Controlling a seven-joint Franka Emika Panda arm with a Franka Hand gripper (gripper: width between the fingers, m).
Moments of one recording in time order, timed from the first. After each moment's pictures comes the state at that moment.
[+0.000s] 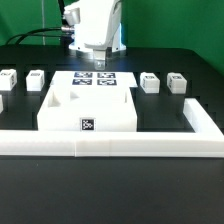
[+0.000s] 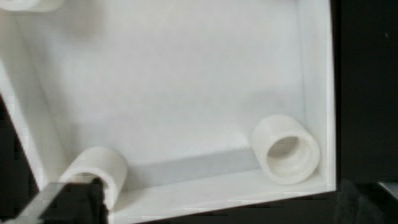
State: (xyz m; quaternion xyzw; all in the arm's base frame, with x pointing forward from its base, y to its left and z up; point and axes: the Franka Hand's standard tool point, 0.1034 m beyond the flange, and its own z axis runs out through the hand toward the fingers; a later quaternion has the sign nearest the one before) arm 0.496 -0.010 0.094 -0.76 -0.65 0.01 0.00
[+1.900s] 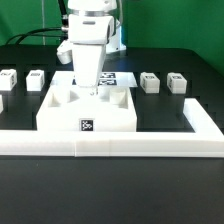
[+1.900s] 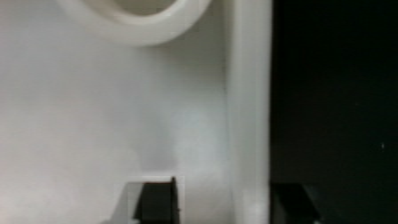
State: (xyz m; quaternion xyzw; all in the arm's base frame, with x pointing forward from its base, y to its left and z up) arm 0.446 -0.027 0.016 -0.75 -0.66 0.01 0.02
